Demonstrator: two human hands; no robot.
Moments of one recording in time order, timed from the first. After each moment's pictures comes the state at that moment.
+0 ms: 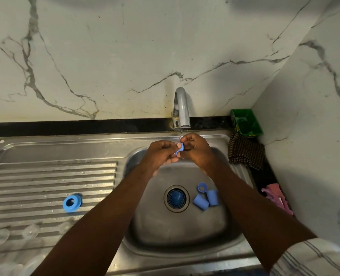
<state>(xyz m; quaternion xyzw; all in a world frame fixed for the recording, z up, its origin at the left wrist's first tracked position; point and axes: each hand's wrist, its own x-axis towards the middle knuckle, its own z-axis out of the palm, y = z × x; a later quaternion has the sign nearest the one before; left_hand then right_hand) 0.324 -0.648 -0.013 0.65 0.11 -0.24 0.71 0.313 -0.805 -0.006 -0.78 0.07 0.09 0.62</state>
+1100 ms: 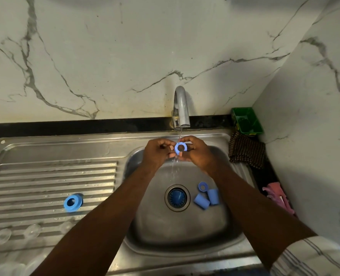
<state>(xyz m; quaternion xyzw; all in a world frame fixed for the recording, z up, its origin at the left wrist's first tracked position) 0.328 -0.648 -0.022 0.75 0.09 -0.14 0.63 0.310 -0.804 -0.013 -0.76 0.10 0.12 0.64</state>
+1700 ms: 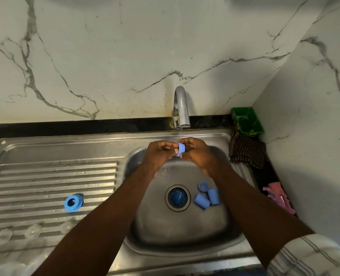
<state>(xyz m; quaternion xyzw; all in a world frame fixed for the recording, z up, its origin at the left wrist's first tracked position) 0.321 -0.648 -0.019 0.75 0.07 -0.15 0.64 0.314 -0.804 -0.017 -0.78 0.12 0.13 0.60</state>
